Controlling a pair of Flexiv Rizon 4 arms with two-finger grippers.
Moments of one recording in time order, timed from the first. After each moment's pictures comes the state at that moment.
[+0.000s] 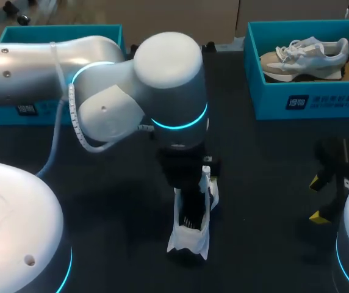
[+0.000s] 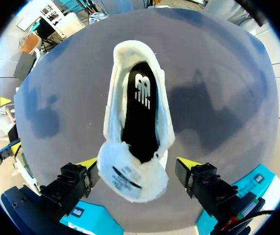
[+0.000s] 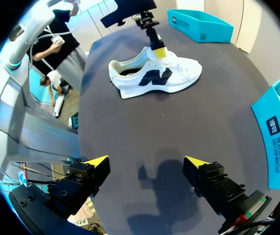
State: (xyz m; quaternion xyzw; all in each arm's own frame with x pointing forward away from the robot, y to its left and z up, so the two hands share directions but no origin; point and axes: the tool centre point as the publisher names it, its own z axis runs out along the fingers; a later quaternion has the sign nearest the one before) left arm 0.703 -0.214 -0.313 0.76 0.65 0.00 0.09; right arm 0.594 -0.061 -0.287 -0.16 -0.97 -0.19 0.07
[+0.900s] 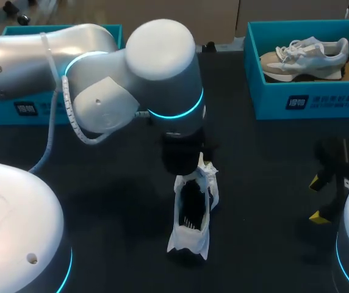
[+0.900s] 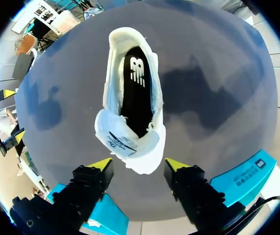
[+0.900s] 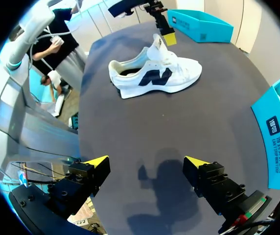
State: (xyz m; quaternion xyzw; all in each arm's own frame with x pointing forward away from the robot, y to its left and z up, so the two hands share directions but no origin) left arm 0.733 -0.216 -0.293 0.77 0.63 0.03 0.13; right arm 0.594 -0.061 -0.287 -0.16 -0.97 -0.19 0.07
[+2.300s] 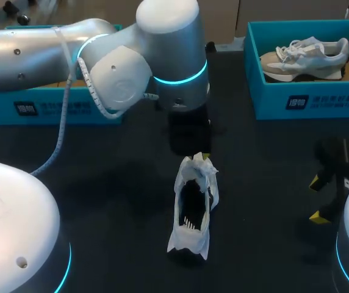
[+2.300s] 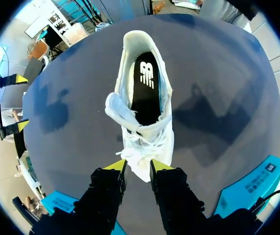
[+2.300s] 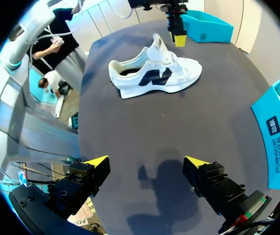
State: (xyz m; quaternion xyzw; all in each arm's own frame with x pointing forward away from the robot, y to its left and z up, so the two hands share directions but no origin) left arm 0.749 -0.230 -0.304 0.77 0.63 -0.06 0.06; right arm 0.594 -0.061 -0.287 -0.16 -0.97 -0.19 0.07
